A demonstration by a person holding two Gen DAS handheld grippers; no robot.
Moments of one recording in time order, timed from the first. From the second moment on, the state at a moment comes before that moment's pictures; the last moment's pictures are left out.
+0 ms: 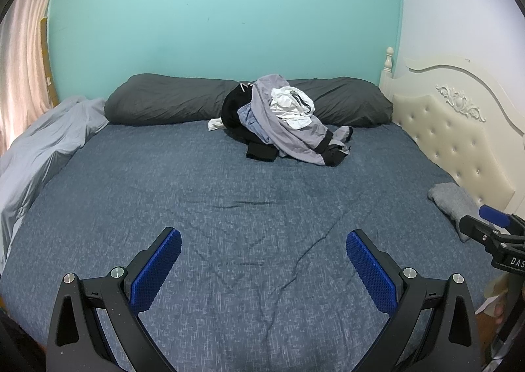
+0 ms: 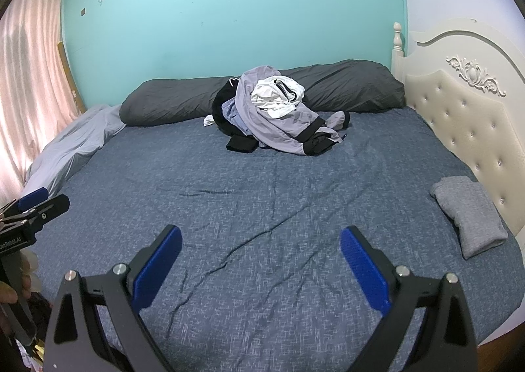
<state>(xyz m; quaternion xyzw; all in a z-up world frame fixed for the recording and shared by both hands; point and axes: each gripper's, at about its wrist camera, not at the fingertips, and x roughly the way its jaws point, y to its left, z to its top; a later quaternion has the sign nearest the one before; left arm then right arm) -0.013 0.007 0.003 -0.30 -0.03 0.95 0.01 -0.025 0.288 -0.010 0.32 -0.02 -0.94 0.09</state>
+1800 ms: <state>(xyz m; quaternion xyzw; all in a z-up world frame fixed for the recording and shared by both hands) -0.328 -0.033 -0.104 -0.34 -0.09 0.94 0.01 -0.351 0.285 -0.107 0.34 -0.02 -0.93 0.11</state>
